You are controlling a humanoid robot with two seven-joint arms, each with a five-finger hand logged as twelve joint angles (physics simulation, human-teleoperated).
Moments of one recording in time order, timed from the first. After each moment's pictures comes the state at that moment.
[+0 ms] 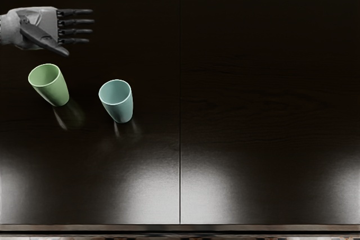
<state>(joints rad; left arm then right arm) -1.23 0.88 -0.20 -1.04 -0.18 -0.61 0.33 -0.09 0.00 0.19 0.08 0.00 0.22 -0.30</state>
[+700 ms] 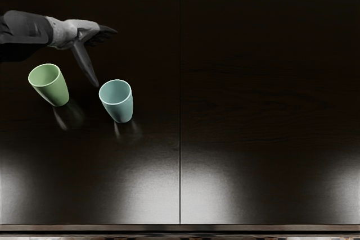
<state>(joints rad) -1.50 0.68 0.11 -1.25 0.49 -0.19 0.38 -0.10 0.00 0.19 0.08 0.00 0.23 -0.29</state>
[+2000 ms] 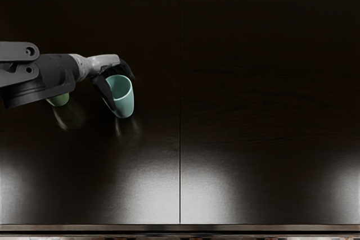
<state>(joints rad) -1.61 0.63 0.42 -1.52 0.55 0.12 0.33 -0.10 0.00 0.19 0.08 0.00 0.23 -0.29</state>
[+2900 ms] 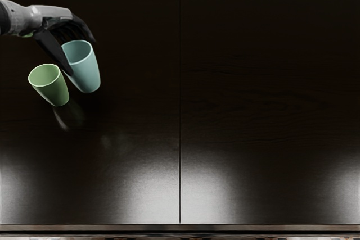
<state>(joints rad) -1.82 0.92 0.37 -1.51 0.50 -0.21 0.33 -0.10 0.00 0.19 0.08 0.00 0.23 -0.29</state>
